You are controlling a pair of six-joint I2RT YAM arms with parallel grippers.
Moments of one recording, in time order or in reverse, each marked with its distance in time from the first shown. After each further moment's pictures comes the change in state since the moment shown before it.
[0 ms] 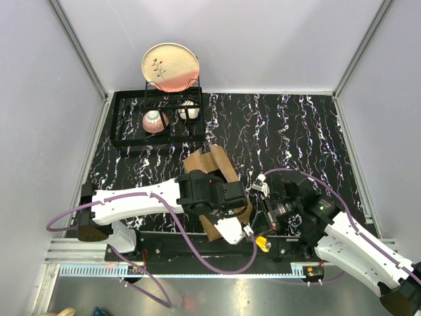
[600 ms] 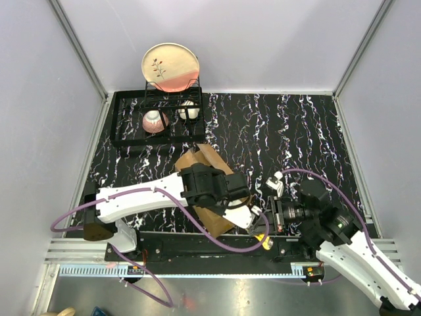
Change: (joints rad) left arm 0.046 0.044 0.054 0.015 -0.038 -0.262; right arm 0.003 -0.229 0.000 0.022 0.188 0.122
